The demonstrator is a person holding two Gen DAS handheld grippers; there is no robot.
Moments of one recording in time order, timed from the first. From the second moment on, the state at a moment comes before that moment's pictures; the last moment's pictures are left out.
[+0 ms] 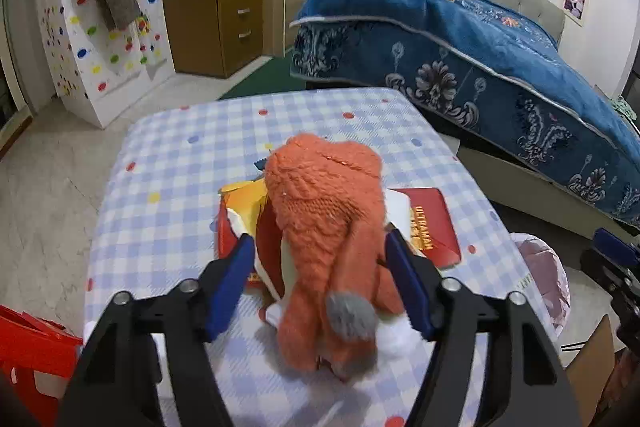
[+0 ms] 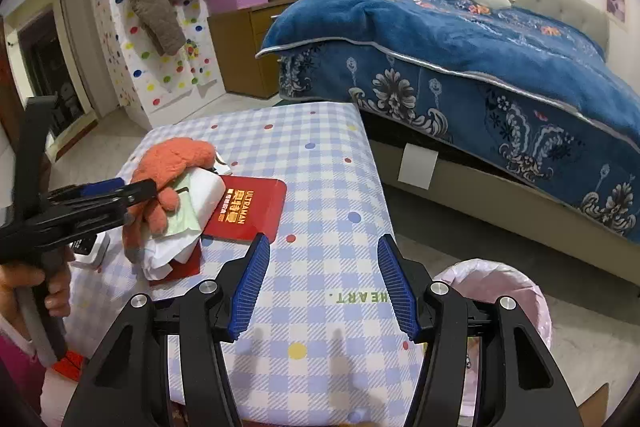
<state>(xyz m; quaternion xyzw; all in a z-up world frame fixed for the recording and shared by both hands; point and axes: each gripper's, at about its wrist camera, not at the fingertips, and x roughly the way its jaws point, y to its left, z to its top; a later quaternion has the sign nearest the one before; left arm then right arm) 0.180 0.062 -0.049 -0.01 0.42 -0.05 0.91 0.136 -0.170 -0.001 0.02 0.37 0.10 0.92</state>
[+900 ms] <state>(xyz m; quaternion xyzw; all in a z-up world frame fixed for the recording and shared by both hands) 0.071 0.113 0.032 0.01 0.30 -0.03 0.95 0.112 -0.115 0.013 -0.02 0.37 0.15 0.92</state>
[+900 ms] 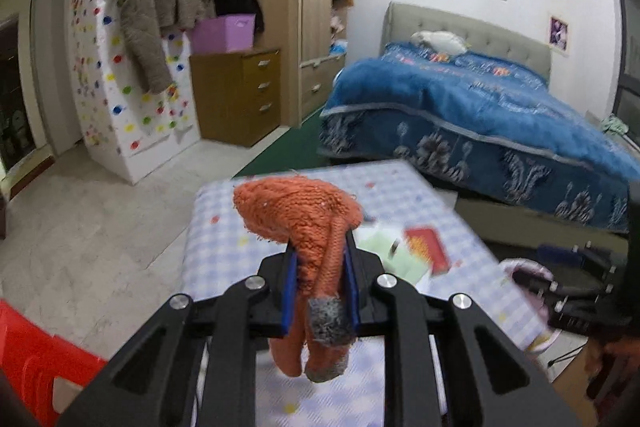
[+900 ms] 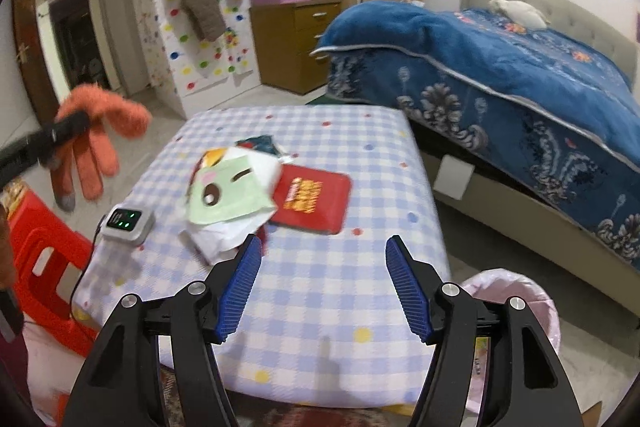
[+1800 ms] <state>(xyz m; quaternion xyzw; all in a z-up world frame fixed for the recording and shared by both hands) 0.085 0.138 -0.040 0.00 0.38 -0.01 0.93 0.205 -0.052 -0.047 0.07 0.45 0.25 0.86</state>
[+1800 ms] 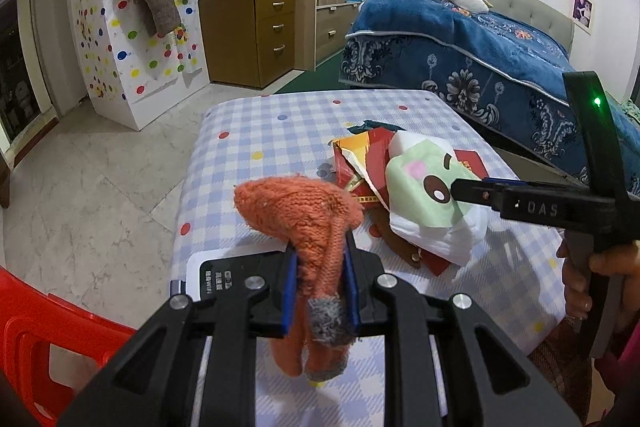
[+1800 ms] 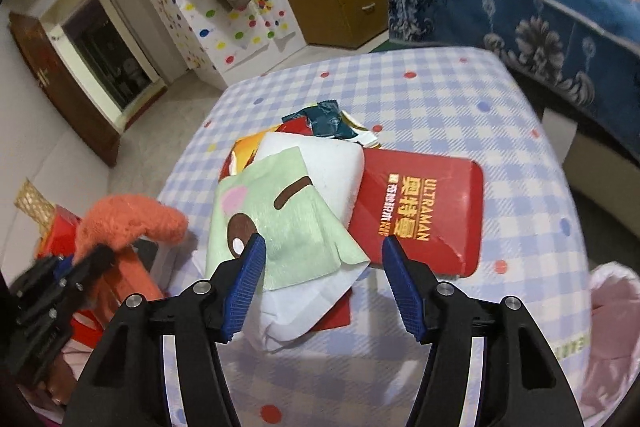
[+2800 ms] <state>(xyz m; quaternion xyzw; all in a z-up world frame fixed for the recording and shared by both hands) 0.025 0.111 0.031 0.03 0.30 -0.04 0.95 0.078 -0.083 0.079 -0.01 0.30 0.25 0.92</state>
